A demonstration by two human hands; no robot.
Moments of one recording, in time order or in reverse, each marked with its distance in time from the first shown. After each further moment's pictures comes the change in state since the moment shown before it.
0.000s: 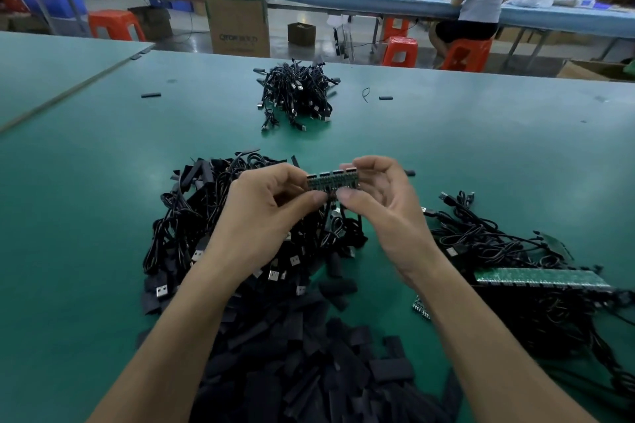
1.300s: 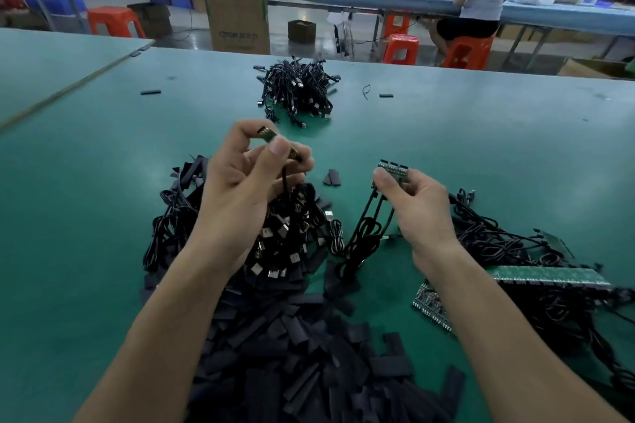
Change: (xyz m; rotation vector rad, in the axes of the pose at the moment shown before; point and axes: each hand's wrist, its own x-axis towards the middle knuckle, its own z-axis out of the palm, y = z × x) left_hand 0.001 0.013 -0.009 -0.605 0.043 0.052; right_hand 0.012 0.006 -0.024 -0.210 0.338 0.230
